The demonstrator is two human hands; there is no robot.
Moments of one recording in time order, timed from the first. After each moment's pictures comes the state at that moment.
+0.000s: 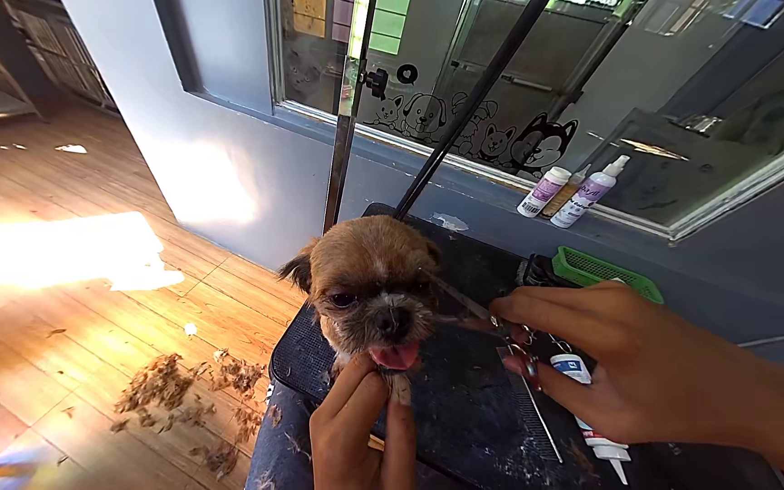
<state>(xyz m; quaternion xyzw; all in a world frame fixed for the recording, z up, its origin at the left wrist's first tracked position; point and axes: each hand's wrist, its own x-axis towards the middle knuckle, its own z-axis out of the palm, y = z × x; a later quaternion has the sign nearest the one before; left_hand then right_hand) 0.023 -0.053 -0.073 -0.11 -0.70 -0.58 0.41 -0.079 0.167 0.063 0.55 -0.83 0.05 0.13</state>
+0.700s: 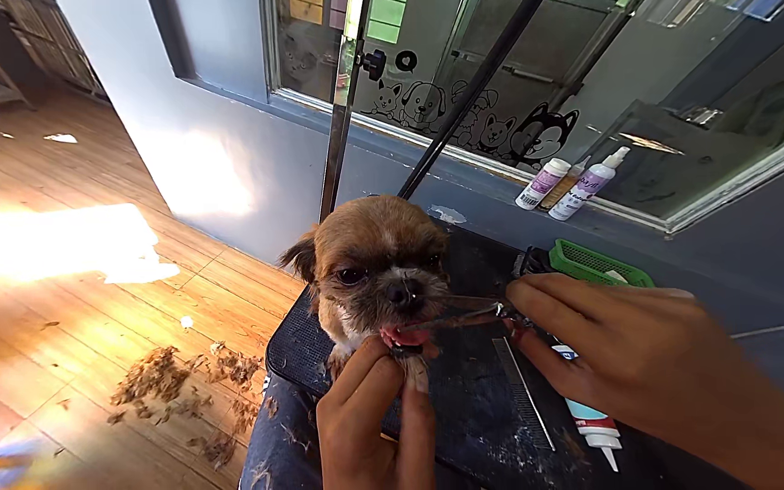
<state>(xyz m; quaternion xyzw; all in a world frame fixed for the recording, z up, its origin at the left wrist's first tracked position) 0.020 -0.042 -0.058 -0.10 -0.68 -0.59 0.42 -0.062 0.166 0.054 0.49 -0.81 -0.07 0.31</state>
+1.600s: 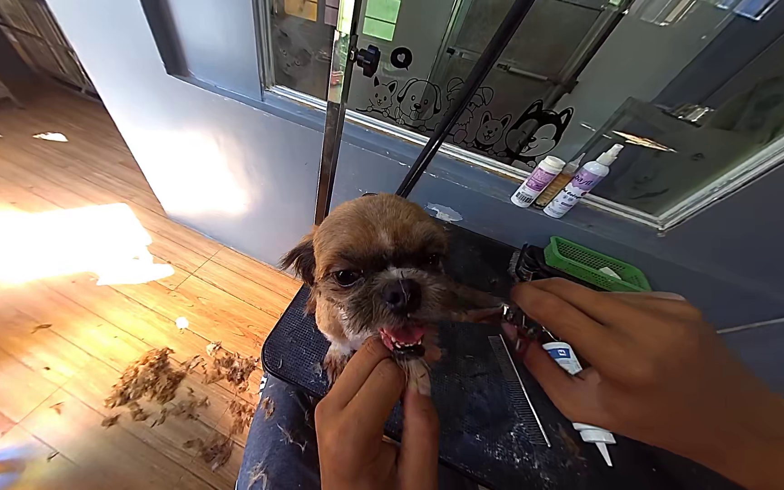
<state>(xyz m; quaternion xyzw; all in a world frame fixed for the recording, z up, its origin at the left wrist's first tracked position) 0.022 -0.039 -0.055 -0.10 -0.69 -0.59 0.42 -0.057 0.168 0.051 0.48 -0.82 -0.03 0.30</state>
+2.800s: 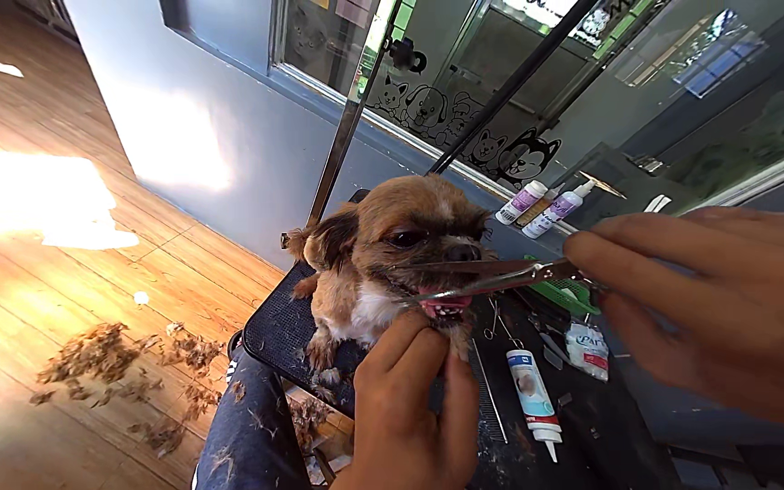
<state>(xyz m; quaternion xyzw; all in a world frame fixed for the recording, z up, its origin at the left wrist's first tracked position) 0.011 -0.015 -0.047 -0.09 -0.64 -0.64 0.43 -0.054 0.156 0.140 0.52 -0.79 -0.23 0.24</state>
